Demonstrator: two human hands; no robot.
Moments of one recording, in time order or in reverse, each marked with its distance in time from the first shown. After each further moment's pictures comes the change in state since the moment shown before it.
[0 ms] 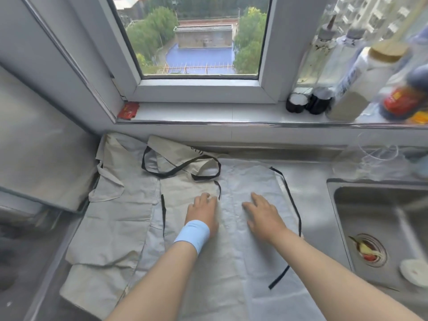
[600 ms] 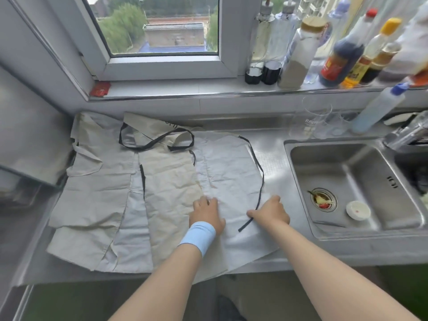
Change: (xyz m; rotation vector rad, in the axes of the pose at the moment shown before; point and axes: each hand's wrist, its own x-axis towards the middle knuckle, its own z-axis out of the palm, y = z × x) left_hand -0.114 0.079 0.071 -0.103 -0.082 -0.015; right_hand -0.146 0.027 0.026 0.435 0.080 0.852
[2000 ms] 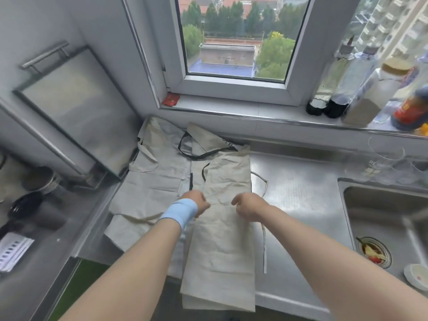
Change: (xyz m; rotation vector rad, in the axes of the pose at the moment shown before) left_hand 0.009 -0.135 -0.126 -0.303 -0.092 -0.266; right_hand -0.019 -0.172 0.043 -0.406 -0.330 -0.779
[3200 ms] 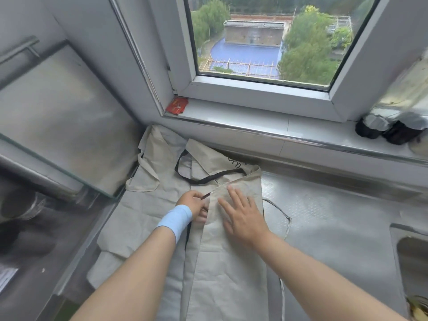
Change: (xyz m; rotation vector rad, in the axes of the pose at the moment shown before) left_hand 0.139 -0.011 -0.031 -0.890 0.022 -0.225; right_hand 0.122 -0.014 0.002 -0.453 0.222 -0.419
